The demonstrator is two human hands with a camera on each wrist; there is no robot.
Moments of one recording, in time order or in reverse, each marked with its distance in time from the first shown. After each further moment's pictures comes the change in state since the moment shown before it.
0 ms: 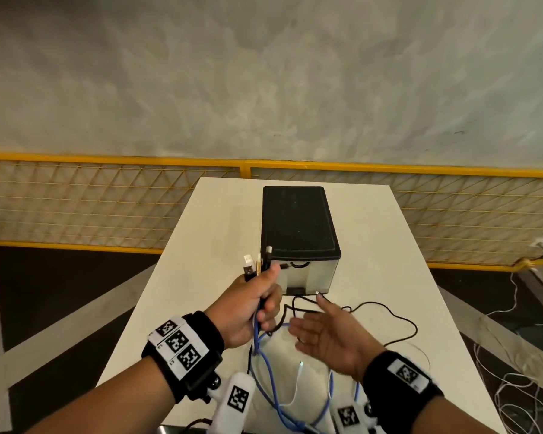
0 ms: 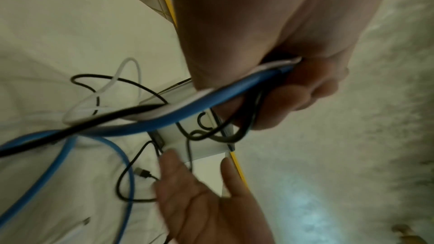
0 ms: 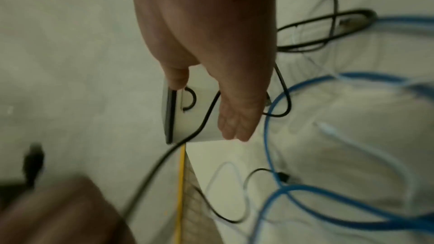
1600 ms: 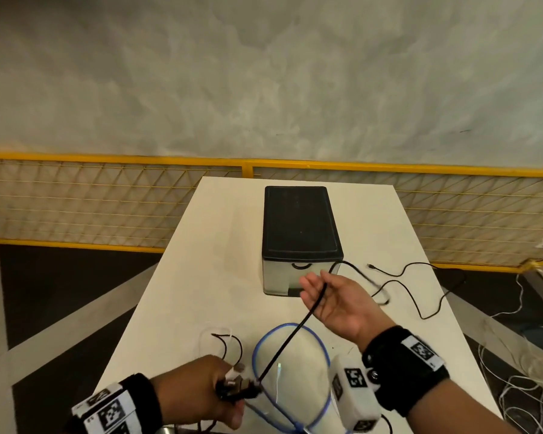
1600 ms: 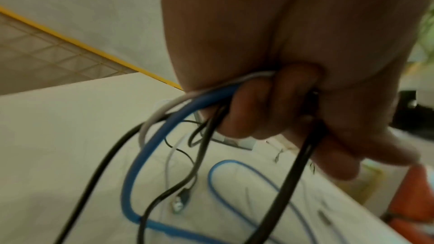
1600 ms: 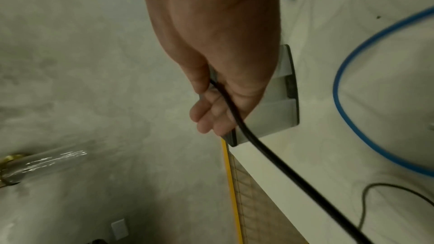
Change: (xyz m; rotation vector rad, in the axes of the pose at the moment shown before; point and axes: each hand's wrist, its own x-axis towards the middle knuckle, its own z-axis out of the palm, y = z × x) left_hand -0.066 -0.041 -0.068 1.011 -0.360 -0.117; right_hand -0.012 -0.048 0.031 0.205 0.010 -0.156
